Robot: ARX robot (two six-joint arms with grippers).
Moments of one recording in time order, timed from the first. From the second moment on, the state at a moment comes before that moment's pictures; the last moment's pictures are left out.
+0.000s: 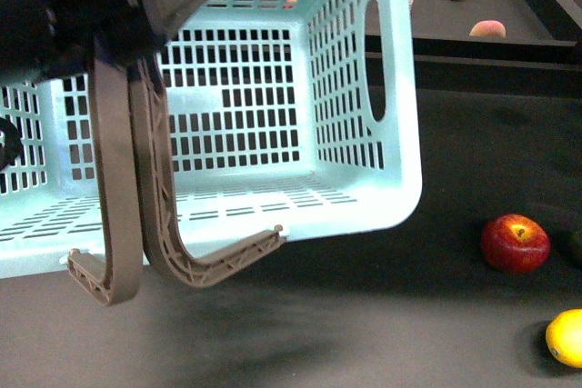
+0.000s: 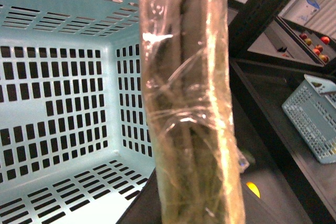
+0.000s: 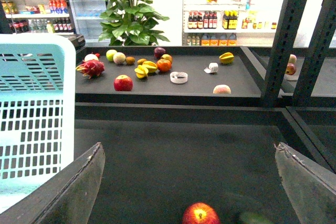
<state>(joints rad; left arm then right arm) -0.45 1.40 0.46 0.80 0.07 -0.35 0.00 0.00 0.01 0.00 0.00 0.00</state>
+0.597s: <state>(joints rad) -0.54 1.46 0.45 0.86 0.00 -0.32 0.00 0.00 0.01 0.00 0.00 0.00</state>
